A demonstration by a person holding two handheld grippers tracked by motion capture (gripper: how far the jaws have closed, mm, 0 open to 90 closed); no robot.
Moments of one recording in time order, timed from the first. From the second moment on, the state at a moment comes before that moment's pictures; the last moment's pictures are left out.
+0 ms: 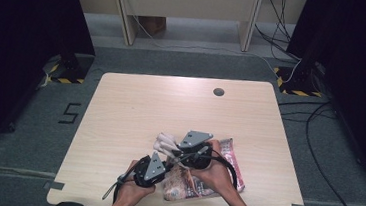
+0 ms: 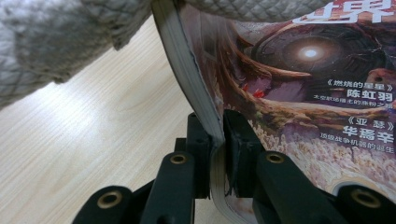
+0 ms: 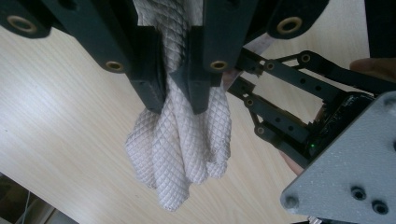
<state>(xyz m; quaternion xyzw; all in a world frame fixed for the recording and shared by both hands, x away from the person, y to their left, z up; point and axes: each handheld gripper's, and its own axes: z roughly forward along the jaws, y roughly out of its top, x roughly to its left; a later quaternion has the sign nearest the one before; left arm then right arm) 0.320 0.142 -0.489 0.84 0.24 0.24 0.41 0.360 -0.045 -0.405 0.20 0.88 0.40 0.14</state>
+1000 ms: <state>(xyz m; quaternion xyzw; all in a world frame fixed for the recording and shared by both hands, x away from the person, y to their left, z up) 0.317 0.141 -0.486 0.85 0.24 0.25 0.41 0.376 -0.078 -0.415 0.24 0.88 0.37 0.16</state>
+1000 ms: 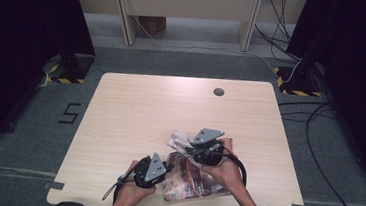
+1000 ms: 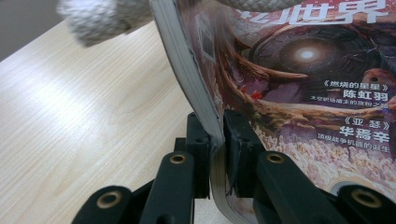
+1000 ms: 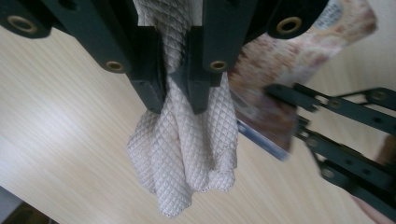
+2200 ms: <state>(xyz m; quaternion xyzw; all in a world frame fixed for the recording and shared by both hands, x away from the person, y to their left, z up) 0.316 0.140 -0.485 0.85 0.23 0.25 0.41 0.407 -0.112 -0.428 0.30 0.88 0.34 0.15</state>
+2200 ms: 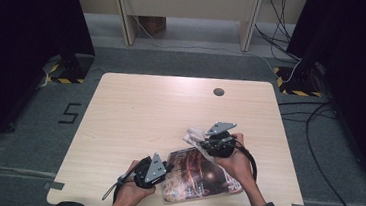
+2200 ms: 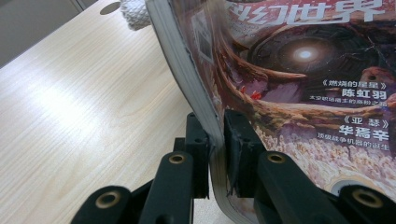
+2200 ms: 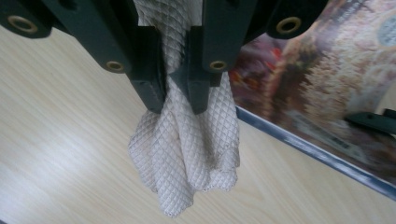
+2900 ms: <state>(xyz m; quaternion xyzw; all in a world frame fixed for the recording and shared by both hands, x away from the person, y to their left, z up) 0.315 0.139 -0.484 0.85 0.22 0.26 0.41 0.441 -0.152 -0.453 0.37 0.87 0.28 0.17</state>
